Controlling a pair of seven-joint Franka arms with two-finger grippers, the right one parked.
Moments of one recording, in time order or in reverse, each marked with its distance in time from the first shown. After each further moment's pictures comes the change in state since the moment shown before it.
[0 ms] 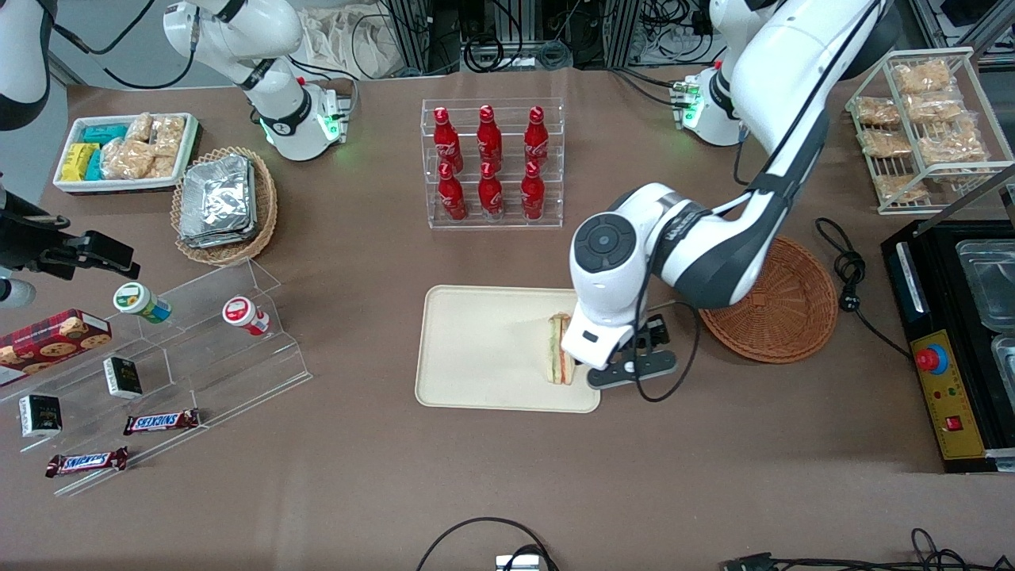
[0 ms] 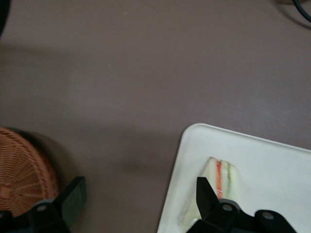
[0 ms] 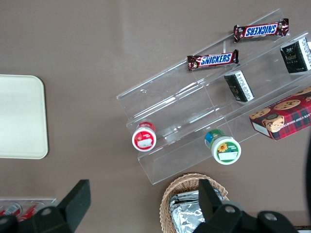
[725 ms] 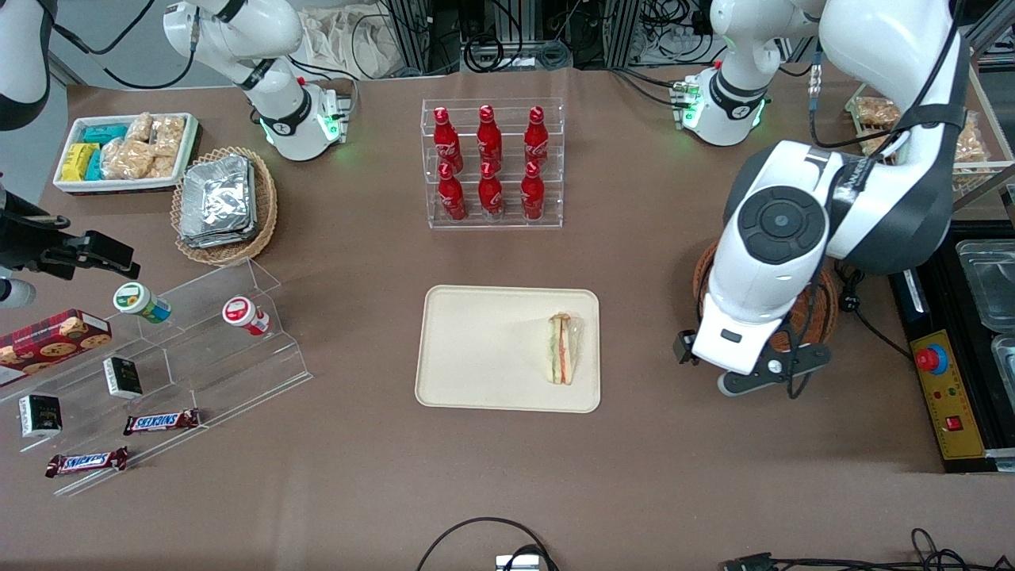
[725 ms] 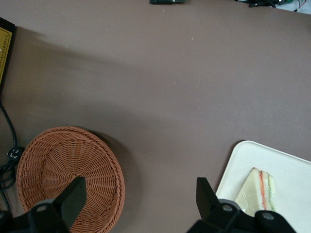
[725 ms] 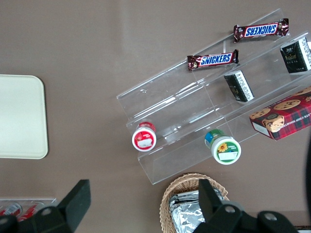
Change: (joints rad) arm 0.180 -0.161 0.002 0.003 -0.153 -0.122 0.185
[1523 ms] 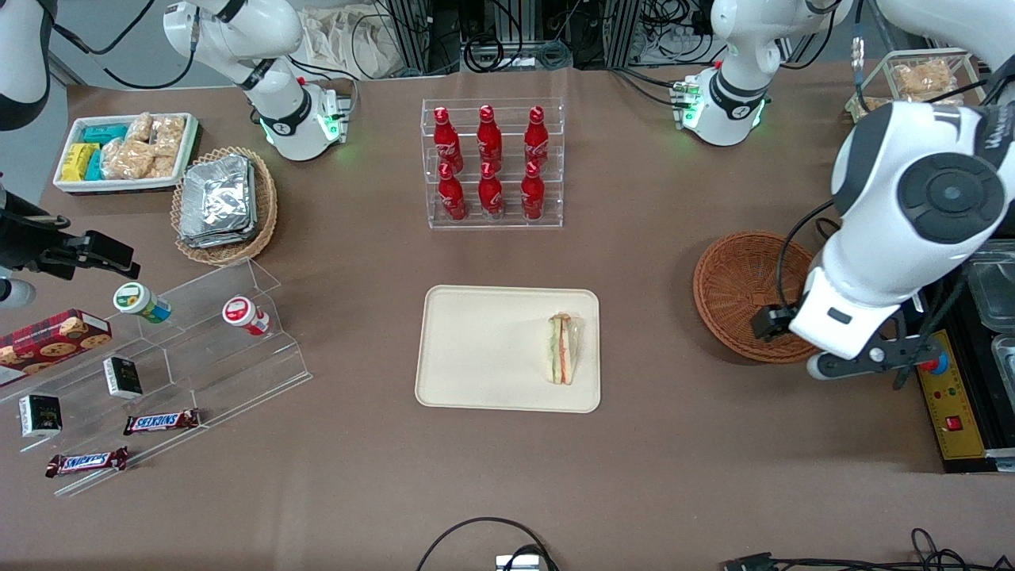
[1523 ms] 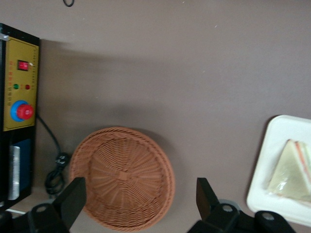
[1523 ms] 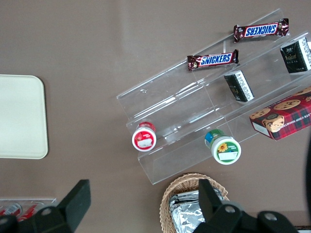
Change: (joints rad) arm 0.064 -0.153 0.150 -0.056 -0.168 -0.067 0.378
